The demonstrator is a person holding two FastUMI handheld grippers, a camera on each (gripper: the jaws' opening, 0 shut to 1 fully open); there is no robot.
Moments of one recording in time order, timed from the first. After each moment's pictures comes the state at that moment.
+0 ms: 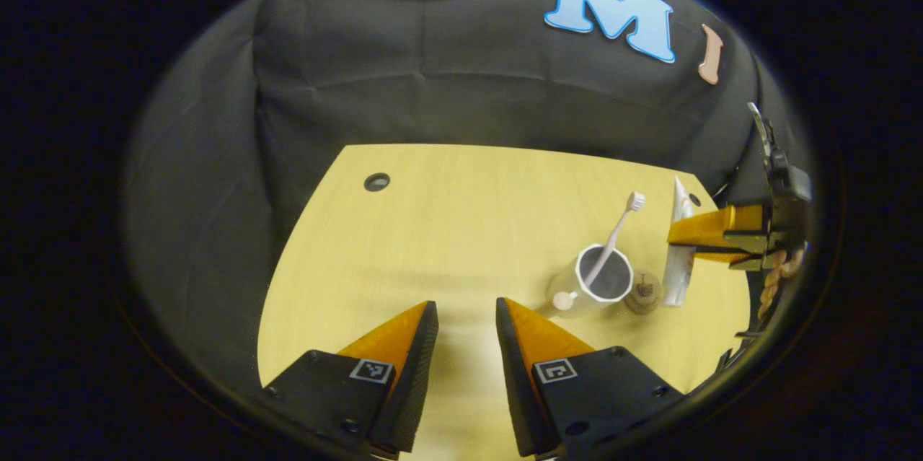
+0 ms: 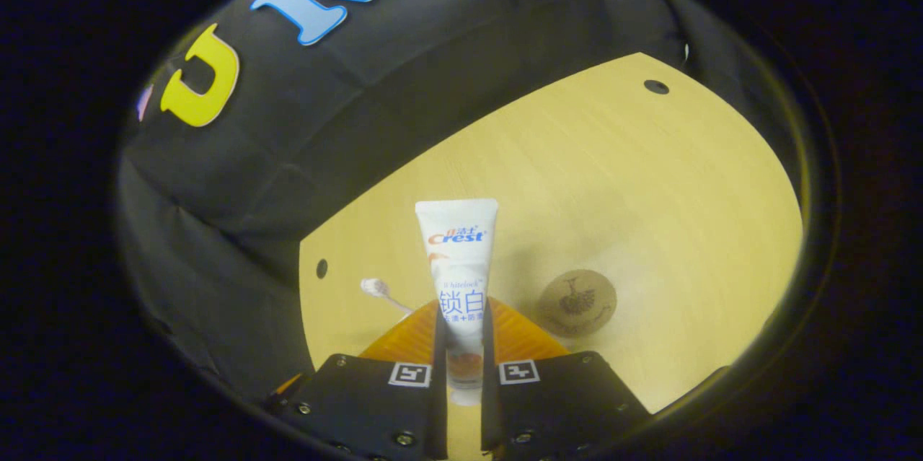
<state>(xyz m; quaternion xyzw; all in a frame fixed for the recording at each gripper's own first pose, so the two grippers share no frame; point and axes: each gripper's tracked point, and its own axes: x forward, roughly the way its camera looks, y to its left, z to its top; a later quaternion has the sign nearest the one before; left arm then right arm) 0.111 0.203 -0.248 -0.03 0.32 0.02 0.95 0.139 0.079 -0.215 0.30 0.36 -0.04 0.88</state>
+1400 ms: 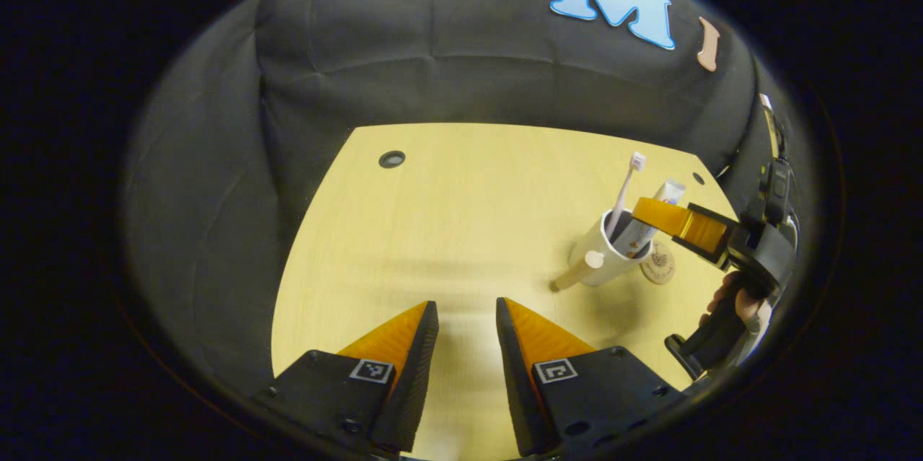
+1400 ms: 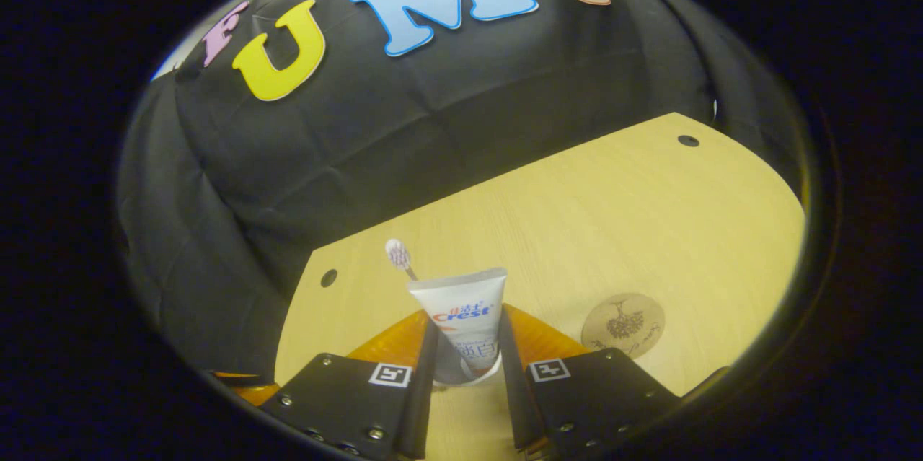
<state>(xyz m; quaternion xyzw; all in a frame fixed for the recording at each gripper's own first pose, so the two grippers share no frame) 0.101 0.211 -0.272 -0.01 0.35 0.00 0.94 0.146 0.096 -0.227 0.20 0.21 -0.01 0.96</state>
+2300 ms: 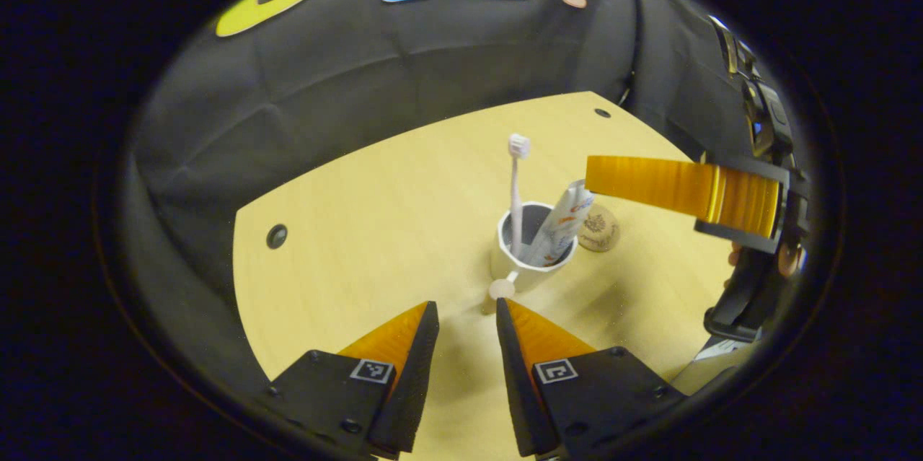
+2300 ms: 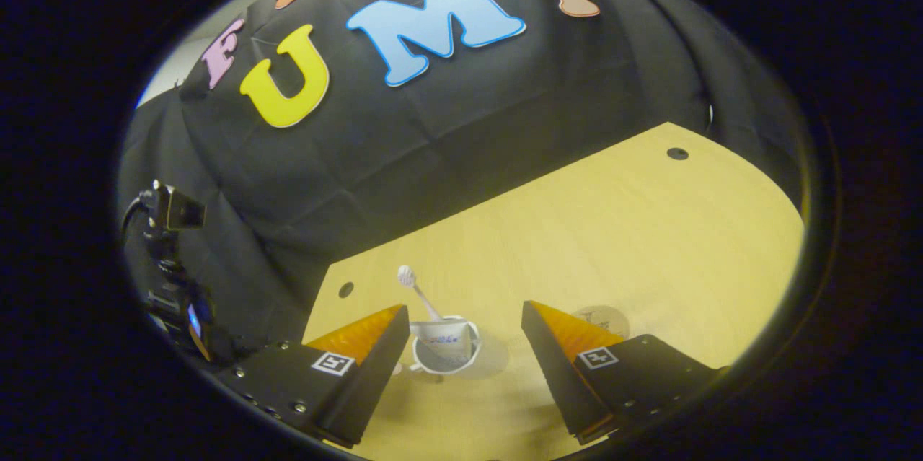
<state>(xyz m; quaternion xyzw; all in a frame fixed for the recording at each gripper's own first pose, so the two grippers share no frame) 0.155 0.096 -0.277 0.16 0.37 -0.23 0.89 0.109 0.055 -0.180 0.22 0.18 0.00 0.96</state>
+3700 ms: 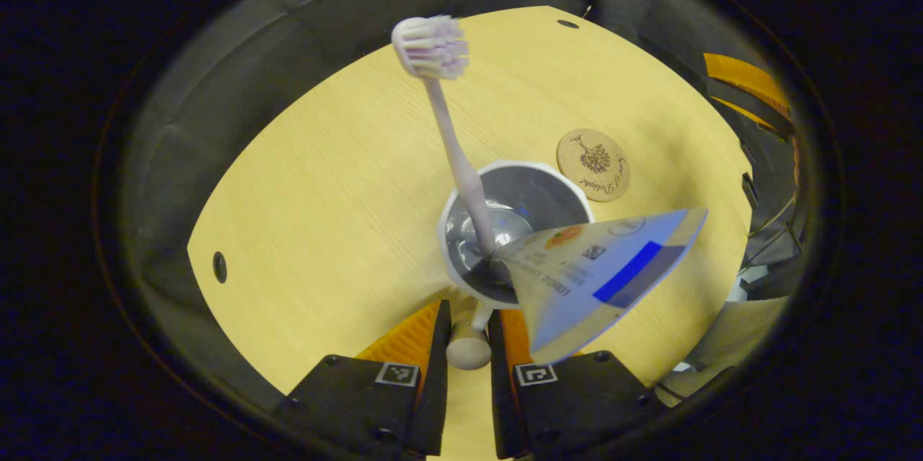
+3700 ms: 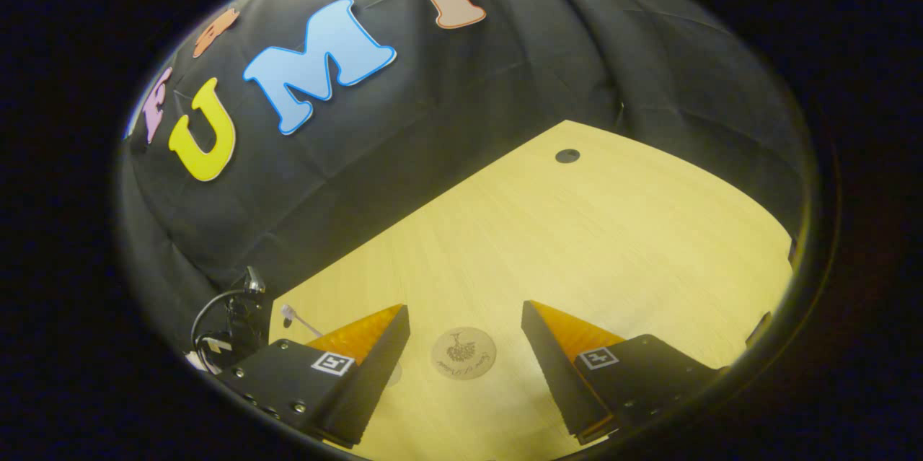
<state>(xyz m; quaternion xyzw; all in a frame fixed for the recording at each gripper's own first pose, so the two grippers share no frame) 0.195 0.069 -0.360 0.25 0.50 -0.25 0.79 0.066 -0.096 -0.203 0.27 0.20 -0.13 0.94</state>
